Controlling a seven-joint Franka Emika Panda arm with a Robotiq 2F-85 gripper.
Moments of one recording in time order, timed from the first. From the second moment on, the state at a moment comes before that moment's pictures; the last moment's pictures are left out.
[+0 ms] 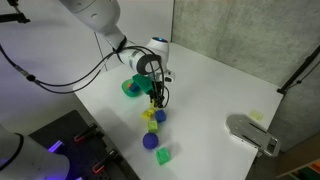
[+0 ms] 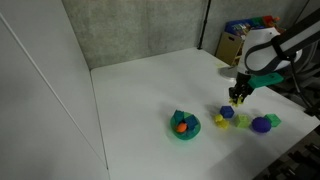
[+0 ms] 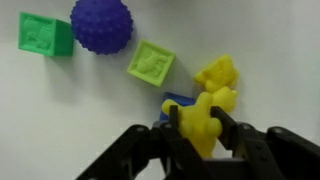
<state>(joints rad) 0.05 0.43 -0.12 -2.20 0.01 2.45 0.18</state>
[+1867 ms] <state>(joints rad) 0.03 -0.17 -0.04 -2.29 -0.12 2.03 0.19</state>
